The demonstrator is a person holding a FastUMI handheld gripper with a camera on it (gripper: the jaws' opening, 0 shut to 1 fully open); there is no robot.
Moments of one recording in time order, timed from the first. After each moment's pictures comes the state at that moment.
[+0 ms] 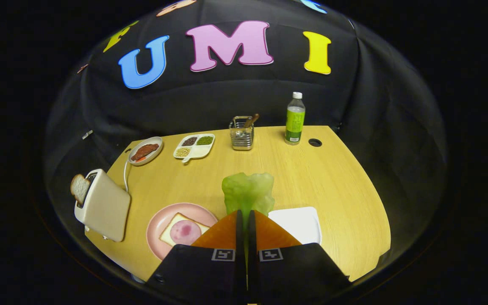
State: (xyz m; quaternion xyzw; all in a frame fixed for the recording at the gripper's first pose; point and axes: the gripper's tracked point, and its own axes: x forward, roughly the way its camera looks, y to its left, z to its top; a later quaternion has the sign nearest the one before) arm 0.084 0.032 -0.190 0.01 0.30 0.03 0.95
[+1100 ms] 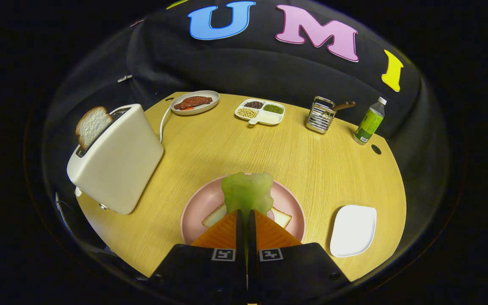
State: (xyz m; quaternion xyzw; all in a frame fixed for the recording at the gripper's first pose) arm 0.068 0.167 -0.280 -0.11 0.36 0.14 0.91
